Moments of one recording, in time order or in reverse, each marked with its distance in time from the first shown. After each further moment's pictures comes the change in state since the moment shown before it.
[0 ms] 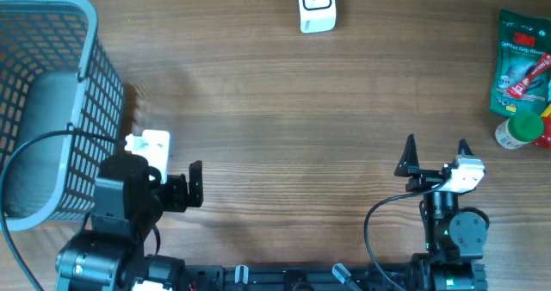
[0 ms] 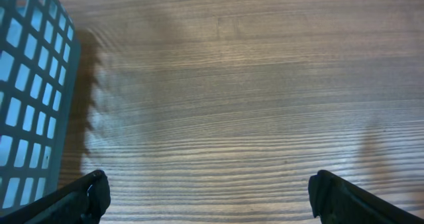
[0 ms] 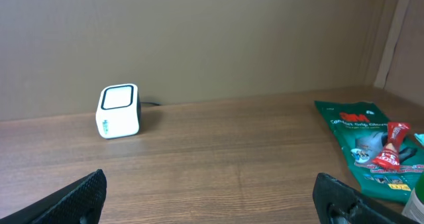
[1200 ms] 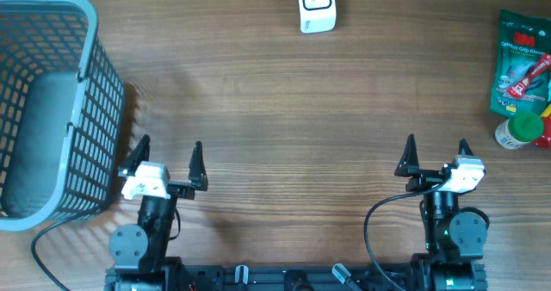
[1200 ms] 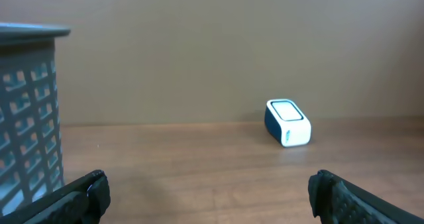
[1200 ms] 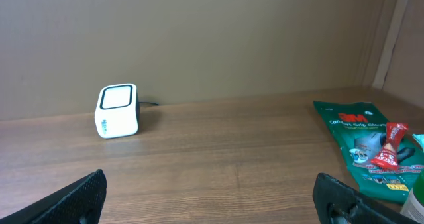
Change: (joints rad) left arm 0.159 -0.624 -0.809 1.052 0.161 0.035; right arm 0.000 0.001 0.000 0.000 0.003 -0.003
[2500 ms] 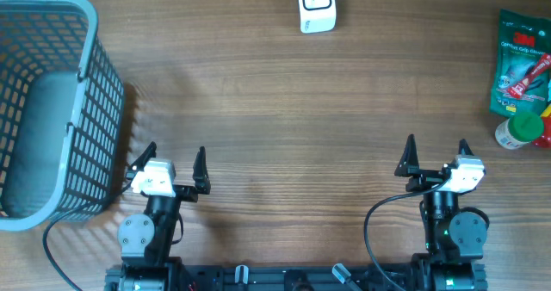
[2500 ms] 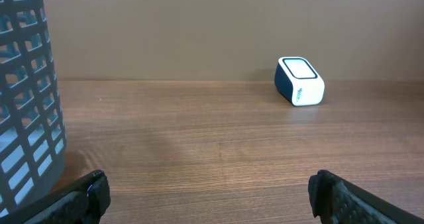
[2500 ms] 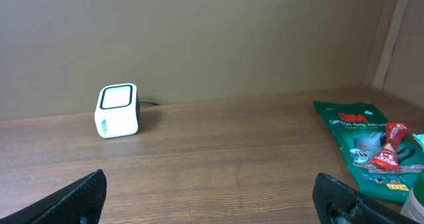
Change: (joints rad) left arm 0.000 0.000 -0.048 -0.103 -0.020 0.003; right arm 0.000 0.000 0.000 0.000 0.000 0.000
